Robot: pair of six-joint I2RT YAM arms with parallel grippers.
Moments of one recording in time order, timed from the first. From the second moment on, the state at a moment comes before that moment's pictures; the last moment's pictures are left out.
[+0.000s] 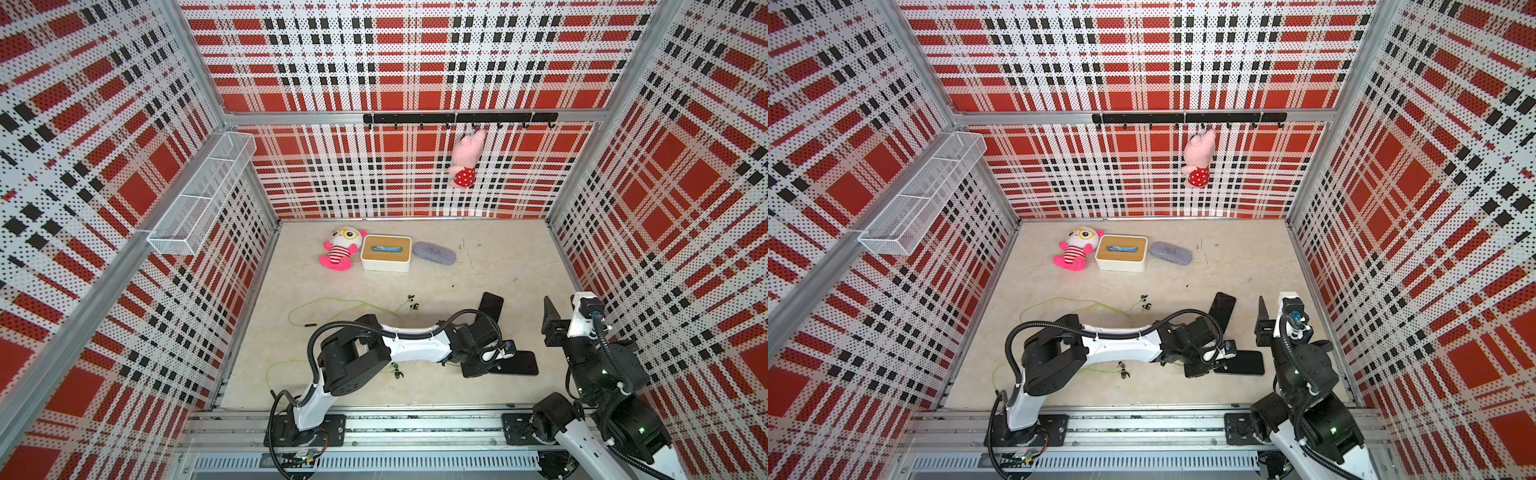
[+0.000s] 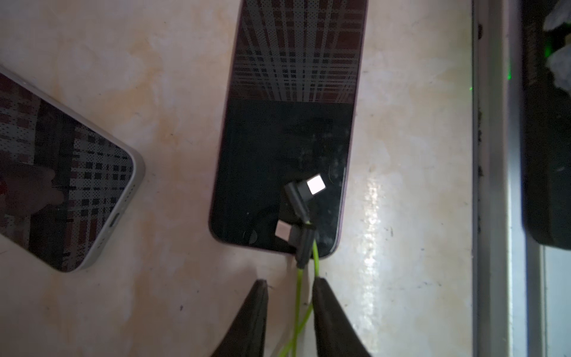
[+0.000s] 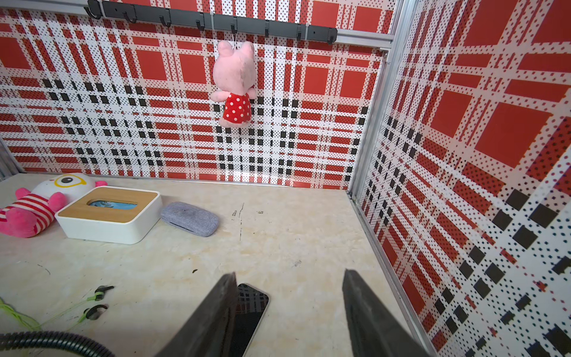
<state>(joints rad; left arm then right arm) -1.21 2.09 1.43 -0.35 0.13 0.27 0.47 0.19 0.62 -0.46 0.51 -0.06</state>
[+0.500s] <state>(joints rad) -1.21 2.12 1.45 -0.37 0.13 0.27 0.47 0.19 0.62 -0.46 0.51 -0.06</state>
